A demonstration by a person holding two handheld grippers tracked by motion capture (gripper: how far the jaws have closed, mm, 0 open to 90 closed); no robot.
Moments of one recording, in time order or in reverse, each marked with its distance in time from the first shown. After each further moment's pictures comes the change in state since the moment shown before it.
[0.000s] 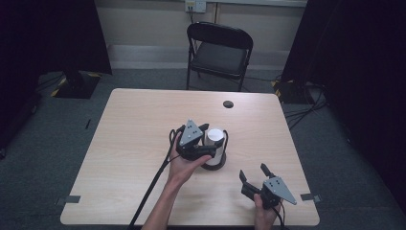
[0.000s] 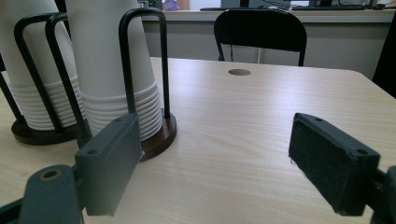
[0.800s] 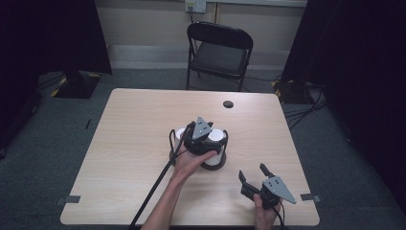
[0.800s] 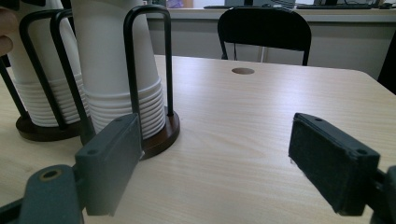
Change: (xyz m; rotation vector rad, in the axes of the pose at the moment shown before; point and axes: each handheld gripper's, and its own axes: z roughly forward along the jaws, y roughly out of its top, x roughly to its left) left arm 0.008 -0.012 0.037 0.097 0.014 0.051; right arm 0.000 0.000 0.001 0.007 0.013 -0.011
